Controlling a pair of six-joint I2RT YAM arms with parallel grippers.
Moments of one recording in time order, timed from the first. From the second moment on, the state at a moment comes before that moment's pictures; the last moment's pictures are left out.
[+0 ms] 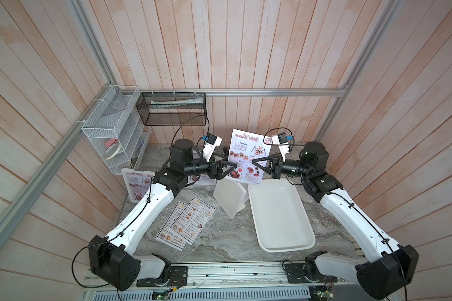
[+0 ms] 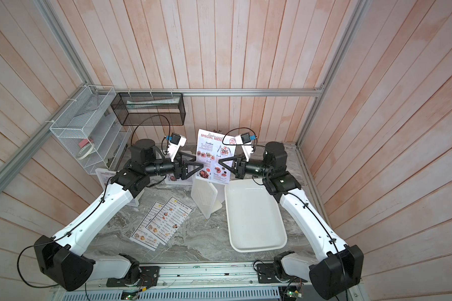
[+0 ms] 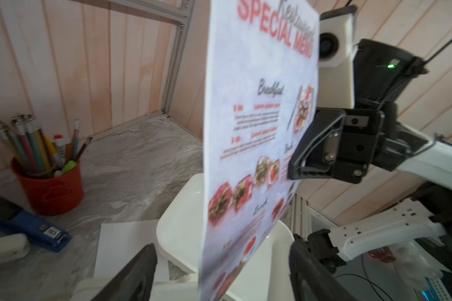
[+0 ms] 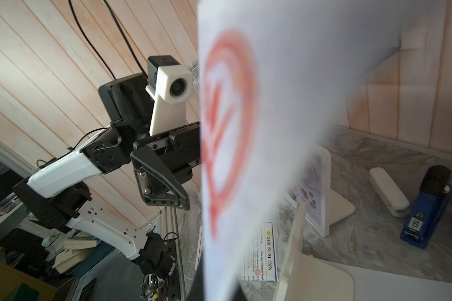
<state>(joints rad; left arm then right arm) -0.42 1.33 1.28 -0.24 0.70 -0.19 0.39 1.23 1.19 -0.08 -0.90 0.44</state>
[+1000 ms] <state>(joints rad) -0.42 1.51 1.04 -0.20 0.26 -0.33 0.65 1.26 1.40 -0.49 -0.18 0.60</state>
